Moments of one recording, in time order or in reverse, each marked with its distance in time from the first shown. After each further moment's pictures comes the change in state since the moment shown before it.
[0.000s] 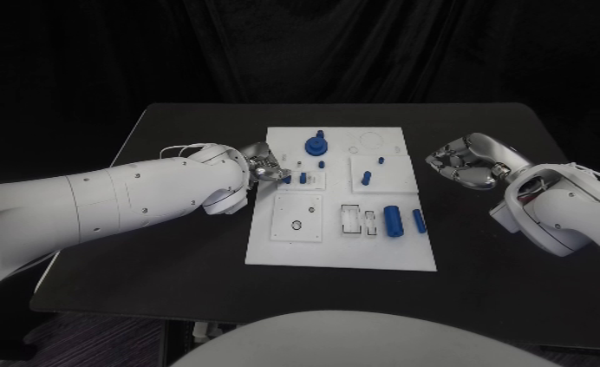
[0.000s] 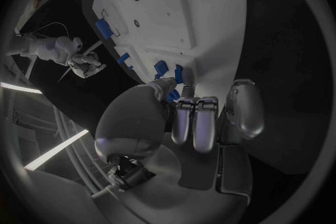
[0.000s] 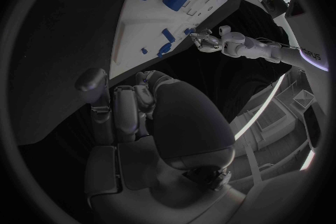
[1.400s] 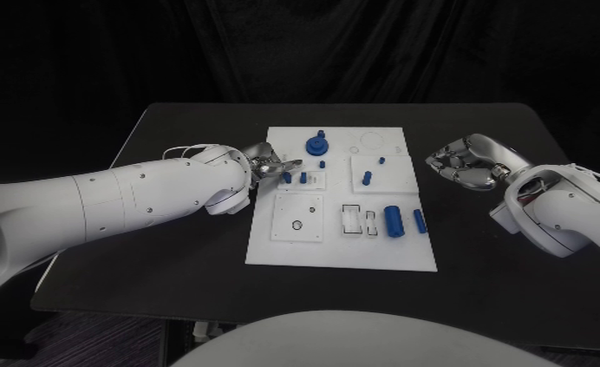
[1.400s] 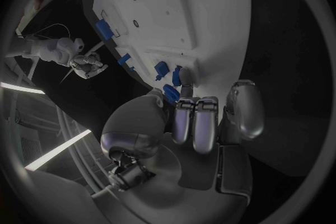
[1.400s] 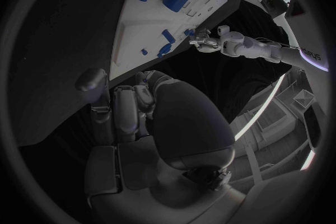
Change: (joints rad) left arm -0.007 0.015 -0.002 -0.025 0.000 -0.002 0.043; left_hand -0.231 0.195 -0.490 0.118 -0.145 -0.032 0.010 0.088 0.066 0.000 0.014 0.000 0.000 0.000 0.015 0.000 0.000 0.000 0.000 0.011 0.017 0.000; right arm -0.002 0.002 0.000 -0.001 0.000 0.002 -0.001; right_hand 0.000 0.000 0.000 0.000 0.000 0.000 0.000 0.000 0.000 0.000 0.000 0.000 0.001 0.000 0.000 0.000 0.000 0.000 0.000 0.000 0.000 0.000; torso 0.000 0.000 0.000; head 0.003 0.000
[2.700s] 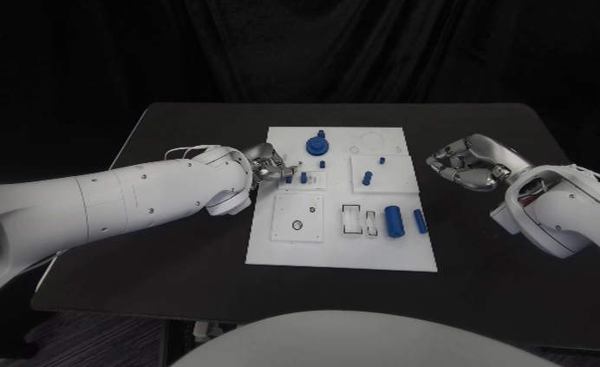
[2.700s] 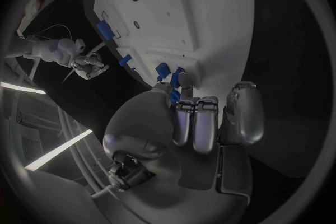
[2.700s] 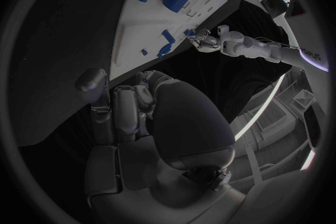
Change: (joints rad) left arm -0.003 0.004 -0.002 -0.004 0.001 0.001 0.014; left_hand 0.306 -0.009 -0.004 -0.003 0.531 -0.078 -0.039 0.201 0.159 0.001 -0.028 0.000 0.000 0.000 -0.022 0.000 0.000 0.000 0.007 -0.019 0.023 0.000; right arm -0.001 -0.001 0.000 0.001 0.000 0.000 0.000; right_hand 0.000 0.000 0.000 0.000 0.000 0.000 0.000 0.000 0.000 0.000 0.000 0.000 0.000 0.000 0.000 0.000 0.000 0.000 0.000 0.000 0.000 0.000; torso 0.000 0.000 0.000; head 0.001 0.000
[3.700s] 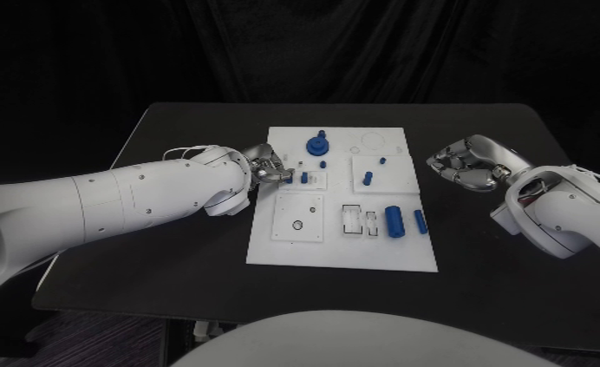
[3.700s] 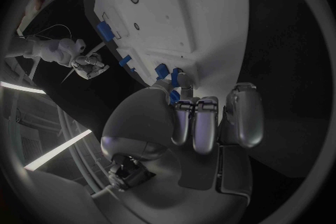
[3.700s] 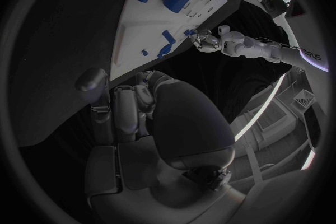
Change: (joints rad) left arm 0.000 -0.012 0.000 0.010 0.000 0.002 -0.004; left_hand 0.040 -0.070 0.117 -0.001 0.018 0.016 -0.012 0.064 0.000 0.002 -0.010 0.000 0.000 0.000 -0.007 0.000 0.000 0.000 0.009 -0.009 0.026 0.000; right arm -0.001 0.003 0.000 -0.004 0.000 0.002 0.000; right_hand 0.000 0.000 0.000 0.000 0.000 0.000 0.000 0.000 0.000 0.000 0.000 0.000 0.000 0.000 0.000 0.000 0.000 0.000 0.000 0.000 0.000 0.001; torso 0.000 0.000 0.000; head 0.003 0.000
